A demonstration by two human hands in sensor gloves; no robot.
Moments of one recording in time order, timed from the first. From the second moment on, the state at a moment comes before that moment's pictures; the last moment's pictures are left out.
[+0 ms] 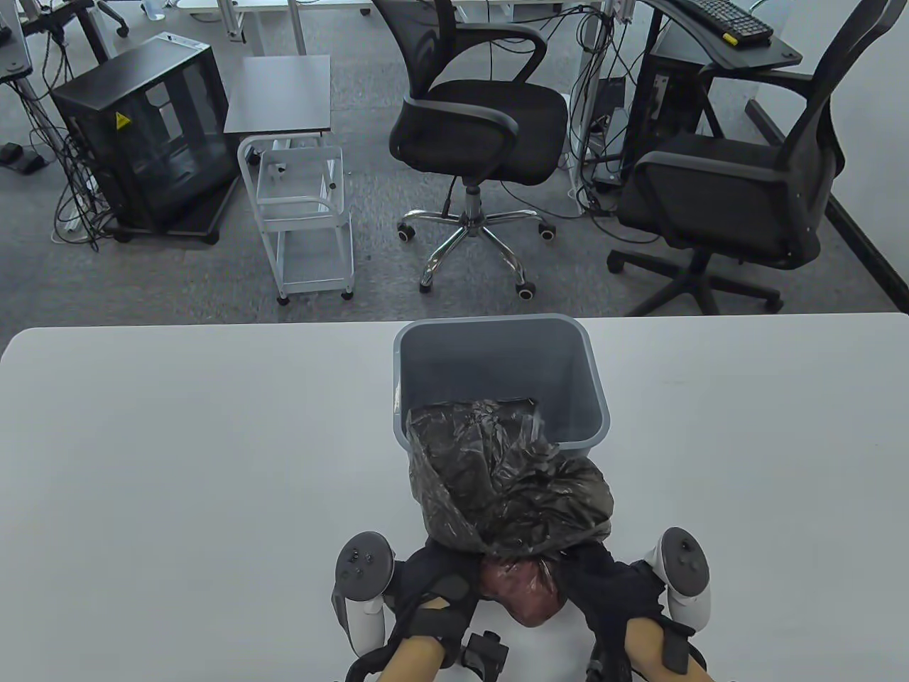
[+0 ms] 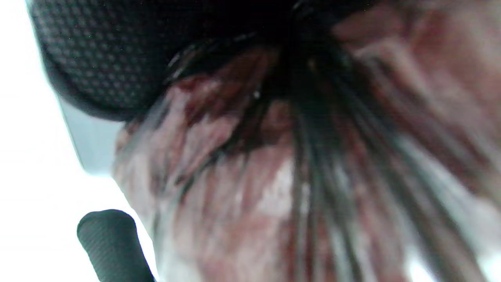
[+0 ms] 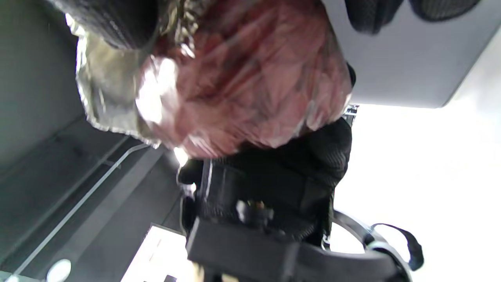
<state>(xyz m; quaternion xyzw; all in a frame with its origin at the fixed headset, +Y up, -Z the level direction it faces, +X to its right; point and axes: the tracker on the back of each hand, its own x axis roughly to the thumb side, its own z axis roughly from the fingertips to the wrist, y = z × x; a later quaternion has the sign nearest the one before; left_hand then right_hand) -0.088 -0.730 -0.261 -0.07 -0.02 0.70 0.71 0.168 -0.726 -0.257 0.28 0.13 0.68 0.67</state>
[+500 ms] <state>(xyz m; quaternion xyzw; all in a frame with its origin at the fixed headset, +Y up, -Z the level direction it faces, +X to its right) -0.082 -0.728 -0.262 -0.09 -0.06 0.67 0.73 0.179 -0.732 -0.258 0.19 0.12 0.65 0.73</state>
